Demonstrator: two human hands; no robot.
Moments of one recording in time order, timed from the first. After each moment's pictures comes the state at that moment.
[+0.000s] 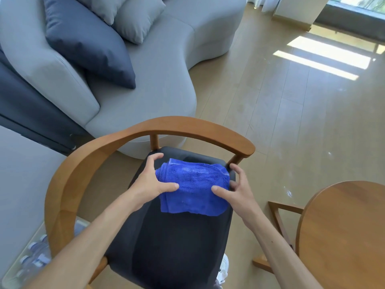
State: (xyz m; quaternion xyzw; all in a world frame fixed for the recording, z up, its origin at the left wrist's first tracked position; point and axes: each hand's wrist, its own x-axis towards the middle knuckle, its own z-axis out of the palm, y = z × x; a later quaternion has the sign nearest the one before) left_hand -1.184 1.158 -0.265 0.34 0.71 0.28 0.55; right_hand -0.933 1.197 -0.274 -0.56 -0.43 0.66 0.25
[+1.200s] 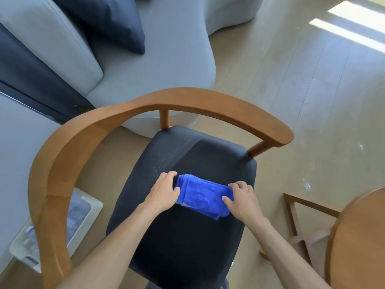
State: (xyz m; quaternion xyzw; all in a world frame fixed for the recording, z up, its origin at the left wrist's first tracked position) left_hand -1.172 1.133 -0.404 0.43 0.79 0.03 0.44; right_hand -0.935 1.195 -0.428 -0.59 -0.73 0.30 -0.15
